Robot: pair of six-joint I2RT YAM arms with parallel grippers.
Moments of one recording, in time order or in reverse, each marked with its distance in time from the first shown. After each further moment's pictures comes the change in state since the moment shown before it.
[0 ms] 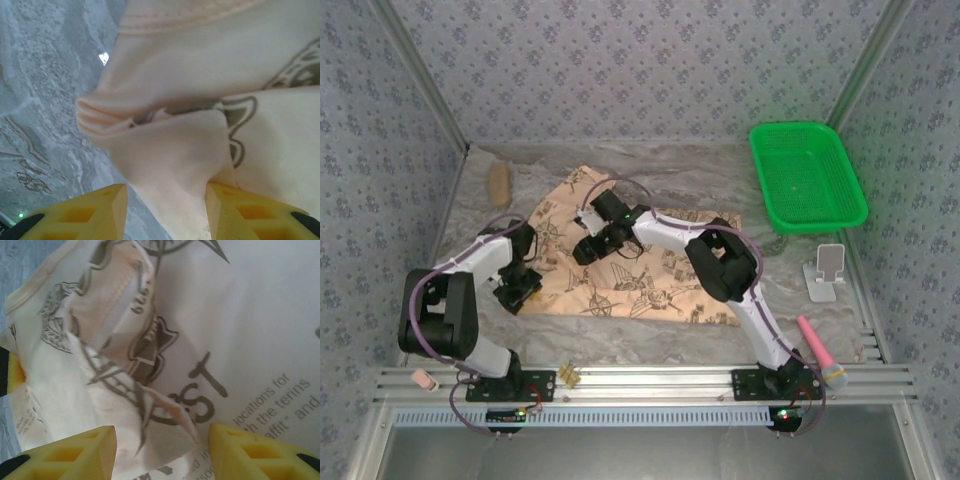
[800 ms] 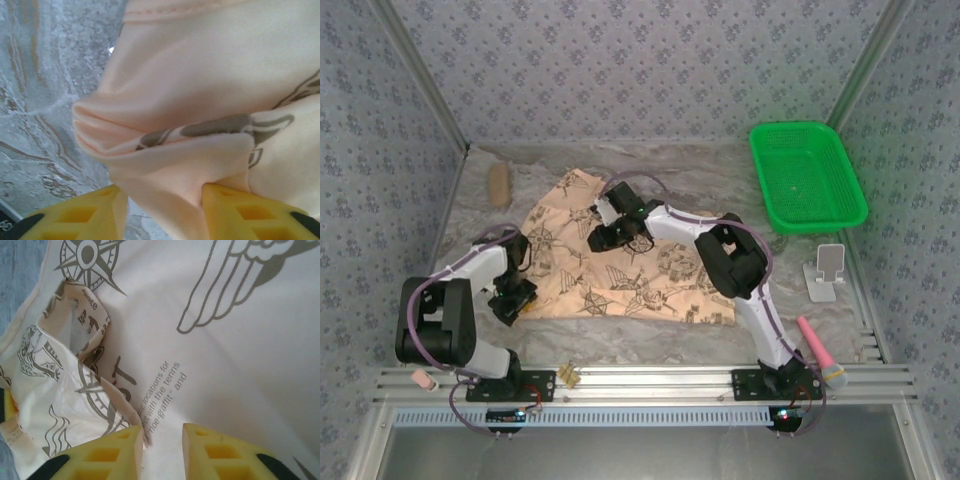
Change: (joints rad) left arm 0.052 -0.056 -0.087 -0.003 -0.003 0.028; right arm -0.063 -0.060 -0.084 0.058 0.028 0.115
